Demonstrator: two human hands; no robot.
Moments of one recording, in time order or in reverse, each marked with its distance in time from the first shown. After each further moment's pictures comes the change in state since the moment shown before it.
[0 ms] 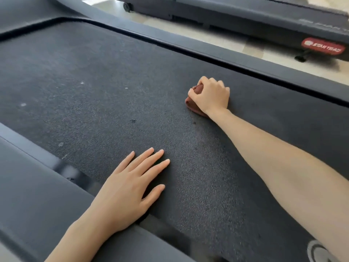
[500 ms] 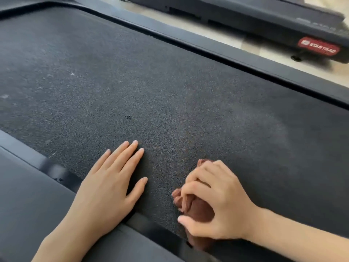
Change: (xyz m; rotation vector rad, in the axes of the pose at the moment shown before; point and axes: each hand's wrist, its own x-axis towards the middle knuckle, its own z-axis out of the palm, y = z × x) left_hand -0.003 -0.010 -0.004 0.050 0.113 -0.180; right_hand -0.216 -0.006 -0.092 0.395 -0.142 -0.748
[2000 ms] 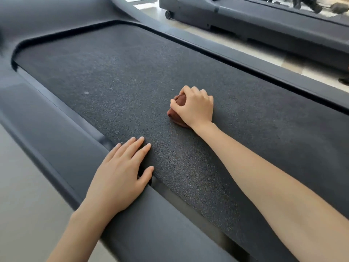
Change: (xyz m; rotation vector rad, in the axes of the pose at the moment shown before) left_hand -0.034 -0.055 -0.025 -0.007 0.051 -0.218; right_hand 0.224 0.056 0.104 -0.293 0.089 0.522
